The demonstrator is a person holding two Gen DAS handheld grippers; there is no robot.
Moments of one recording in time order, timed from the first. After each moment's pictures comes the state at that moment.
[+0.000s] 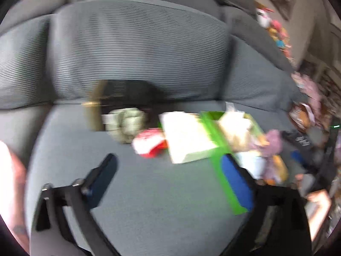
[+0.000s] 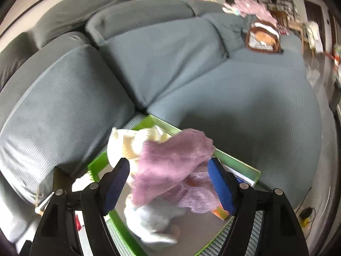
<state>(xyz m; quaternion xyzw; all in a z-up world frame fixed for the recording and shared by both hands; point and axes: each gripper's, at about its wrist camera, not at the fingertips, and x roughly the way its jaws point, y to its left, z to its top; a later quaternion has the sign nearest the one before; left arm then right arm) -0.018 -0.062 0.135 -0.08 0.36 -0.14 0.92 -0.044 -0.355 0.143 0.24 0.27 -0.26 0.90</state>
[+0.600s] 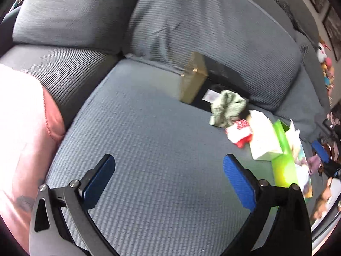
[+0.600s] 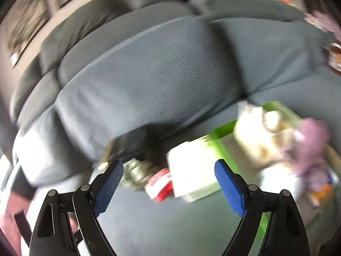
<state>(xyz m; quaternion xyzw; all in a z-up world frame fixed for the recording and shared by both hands) -0.005 0.071 0.067 -0.19 0.42 -0.01 0.88 0.021 -0.204 0.147 0.17 0.29 0.02 0.94</state>
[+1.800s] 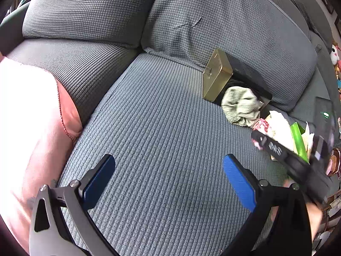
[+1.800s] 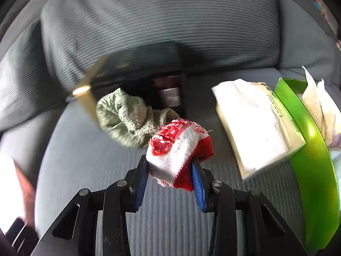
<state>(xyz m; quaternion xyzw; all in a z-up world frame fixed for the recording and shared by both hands) -0.001 0.092 0.053 -0.18 0.44 0.02 0.88 0.081 -0.094 0.045 0.04 0.45 0.01 0.89</state>
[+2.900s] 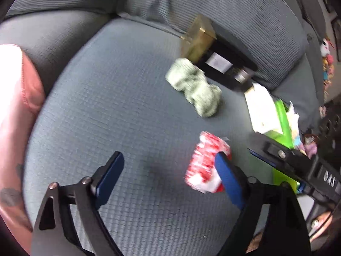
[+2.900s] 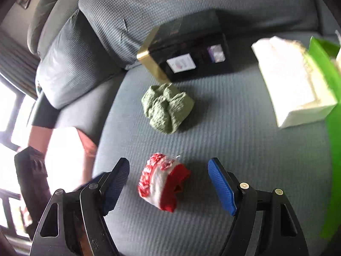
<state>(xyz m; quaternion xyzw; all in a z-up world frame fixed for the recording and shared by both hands) 0.009 0.071 0.027 -0.22 0.52 -0.09 0.82 0.053 -0.121 0.055 0.15 0.53 0.20 0.81</state>
